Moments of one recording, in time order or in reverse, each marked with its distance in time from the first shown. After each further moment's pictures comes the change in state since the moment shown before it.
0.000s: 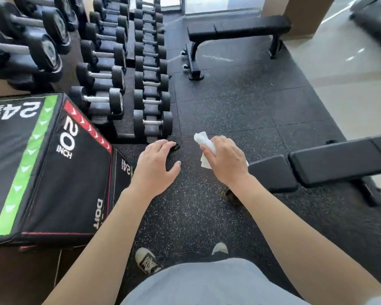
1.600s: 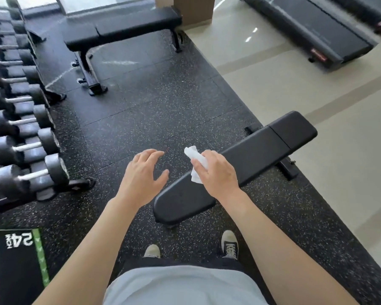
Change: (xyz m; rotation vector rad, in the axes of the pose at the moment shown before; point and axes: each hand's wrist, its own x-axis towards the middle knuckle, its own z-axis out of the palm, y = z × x) left_hand 0.280 0.326 0.239 -0.037 -0.276 0.244; right_hand 0.053 0.422 -0.153 0.068 0.047 0.412
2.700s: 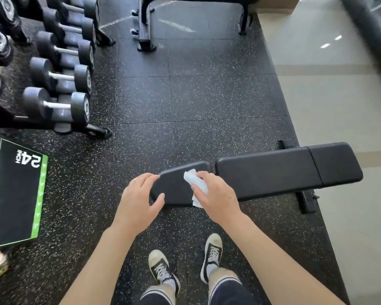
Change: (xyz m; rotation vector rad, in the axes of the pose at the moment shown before) left_hand -0.095 -0.005 0.133 -0.132 0.108 -0.411; right_hand -0.018 0.073 0.066 -0.068 -0.423 -0.266
